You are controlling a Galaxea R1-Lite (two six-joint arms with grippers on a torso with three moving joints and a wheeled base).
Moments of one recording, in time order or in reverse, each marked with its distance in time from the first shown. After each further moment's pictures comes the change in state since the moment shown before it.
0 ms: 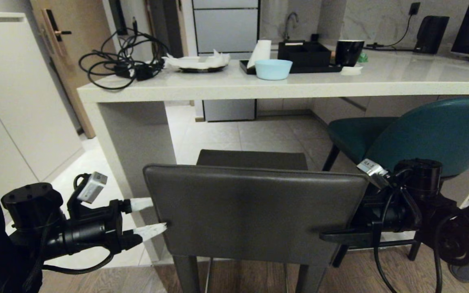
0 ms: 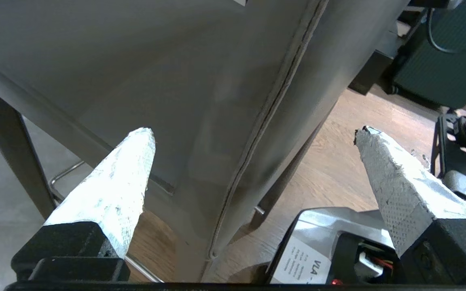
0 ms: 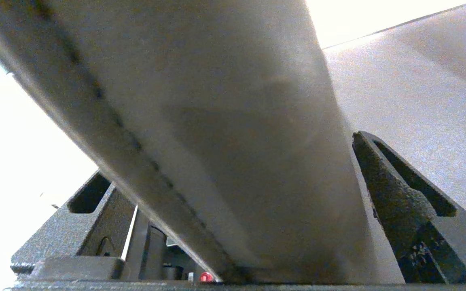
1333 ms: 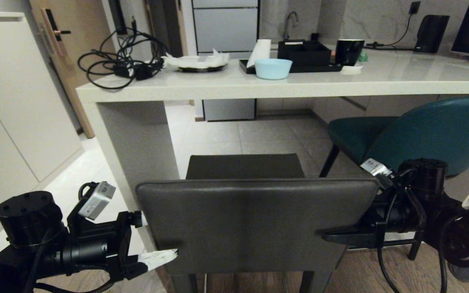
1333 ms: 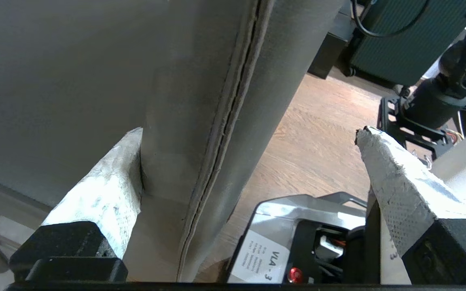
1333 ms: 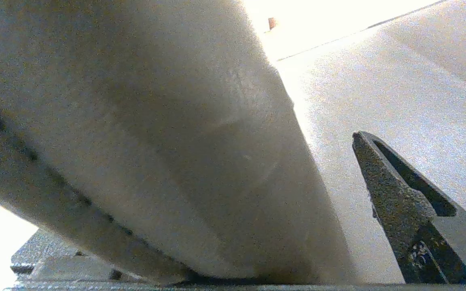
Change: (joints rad) left arm -0.166 -0.136 0.126 0.000 0.003 -0.014; right arm 0.000 -0.020 0.013 0.000 -0.003 0.001
